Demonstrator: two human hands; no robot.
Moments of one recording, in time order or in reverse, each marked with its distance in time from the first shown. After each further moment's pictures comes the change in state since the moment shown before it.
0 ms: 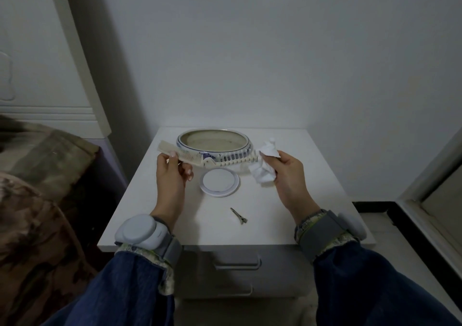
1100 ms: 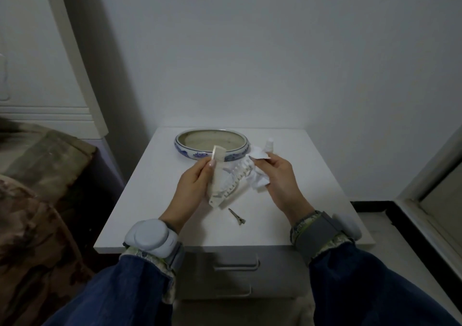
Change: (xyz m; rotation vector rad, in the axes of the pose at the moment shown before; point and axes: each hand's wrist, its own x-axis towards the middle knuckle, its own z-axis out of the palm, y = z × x) left_hand -0.019 -0.005 0.010 0.523 -0.437 0.085; right_hand -0.004 0.001 0.008 0.050 -0.145 0.065
